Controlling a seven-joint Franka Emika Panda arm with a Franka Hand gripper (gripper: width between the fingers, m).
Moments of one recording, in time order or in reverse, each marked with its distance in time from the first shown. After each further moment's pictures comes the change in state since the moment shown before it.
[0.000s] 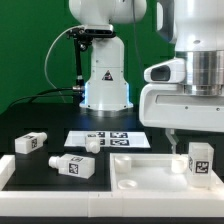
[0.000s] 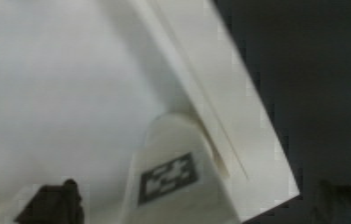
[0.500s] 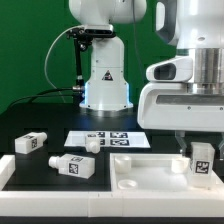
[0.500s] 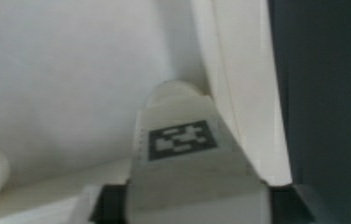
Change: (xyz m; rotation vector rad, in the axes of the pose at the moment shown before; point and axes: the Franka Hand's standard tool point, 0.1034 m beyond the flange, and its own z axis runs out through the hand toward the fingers) arm 0.003 -0.001 0.001 0.005 0.028 0.159
